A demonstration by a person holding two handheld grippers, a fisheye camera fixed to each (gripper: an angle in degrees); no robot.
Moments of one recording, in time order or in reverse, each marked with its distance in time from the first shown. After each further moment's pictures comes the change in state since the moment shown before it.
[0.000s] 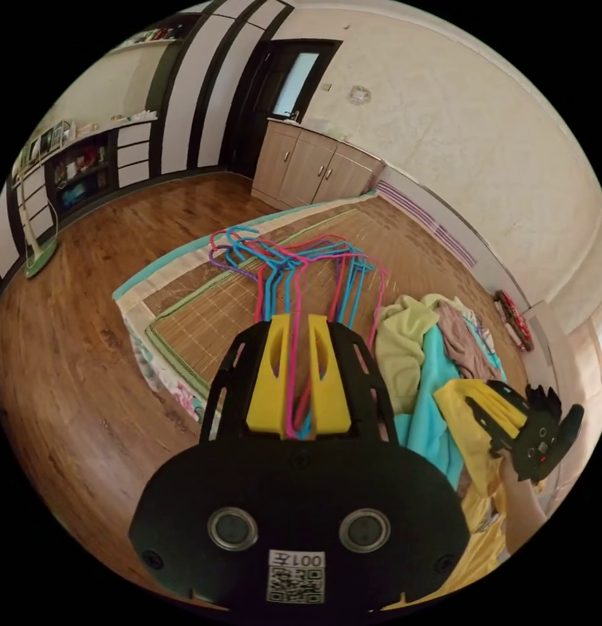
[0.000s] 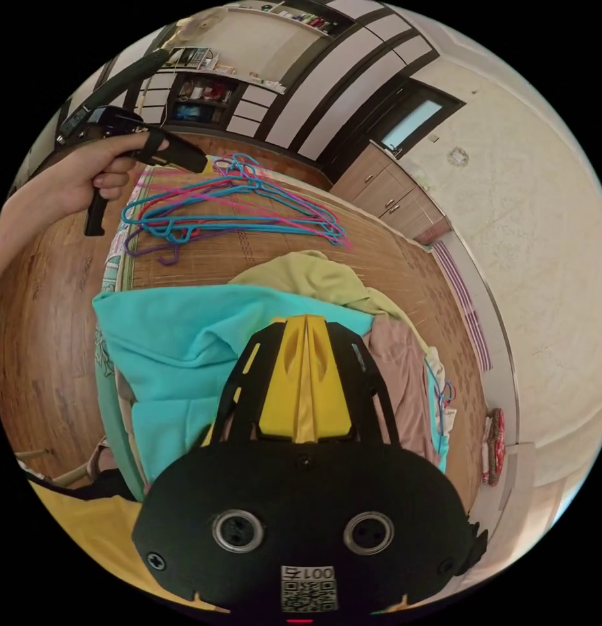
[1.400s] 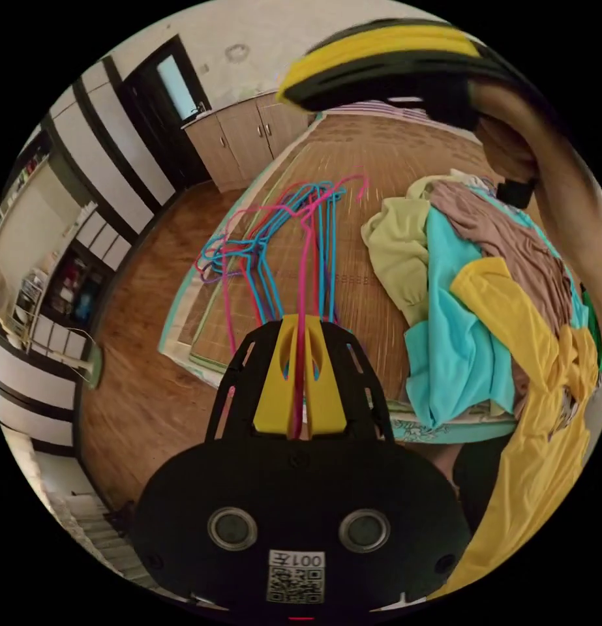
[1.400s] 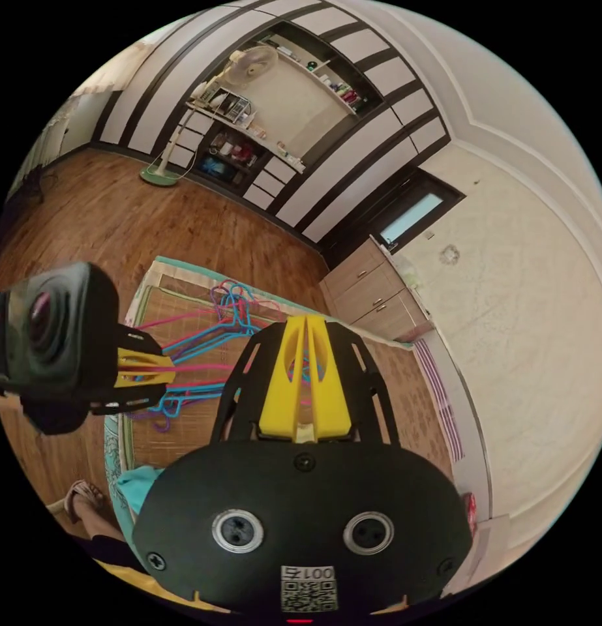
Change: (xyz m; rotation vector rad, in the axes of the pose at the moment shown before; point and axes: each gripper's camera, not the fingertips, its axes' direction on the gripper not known) left arm 0.091 0.091 -0.043 -0.248 -0.287 0.523; right arm 0.001 -0.155 -0.127 0.339 0.091 -0.163
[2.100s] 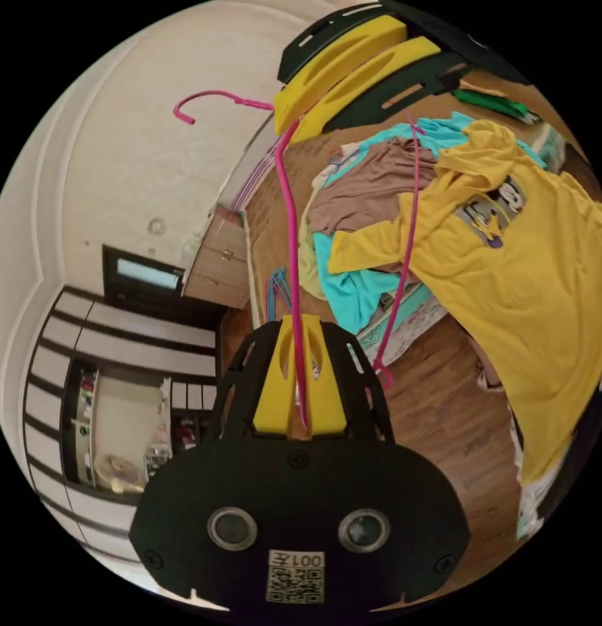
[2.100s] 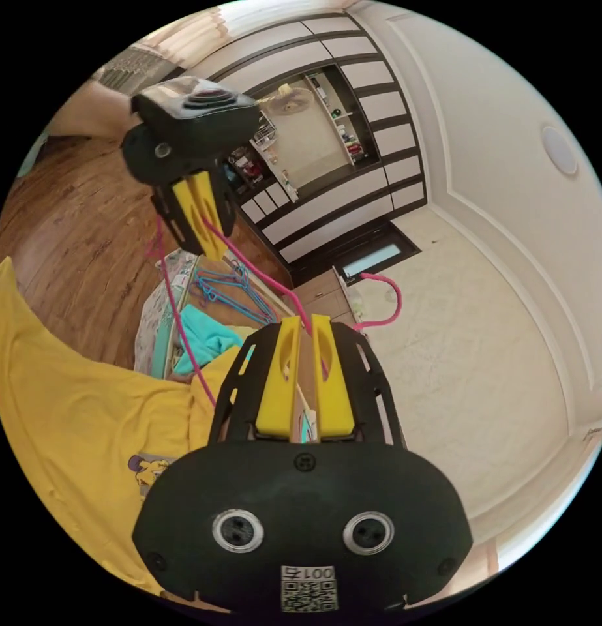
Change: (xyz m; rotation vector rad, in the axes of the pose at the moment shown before) left arm 0.245 0.152 -0.179 0.252 -0.353 0.755; right arm -0.052 0.209 -0.345 0.116 0.223 -0.211
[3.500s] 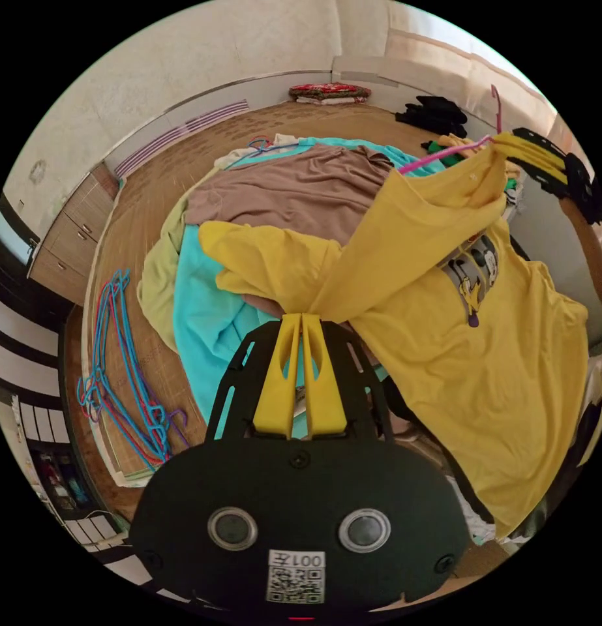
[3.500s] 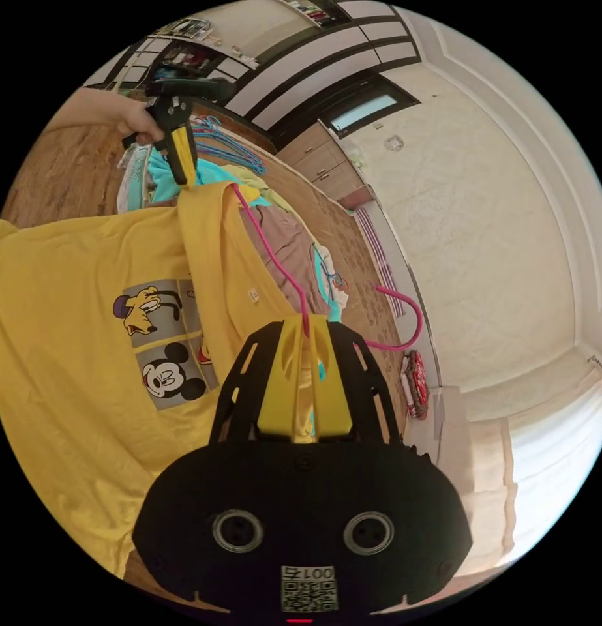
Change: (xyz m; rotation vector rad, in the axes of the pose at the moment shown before) left arm 0.022 -0.120 0.185 0.079 0.710 -0.140; right arm -0.055 0.227 -0.018 -0.629 -0.044 0.197
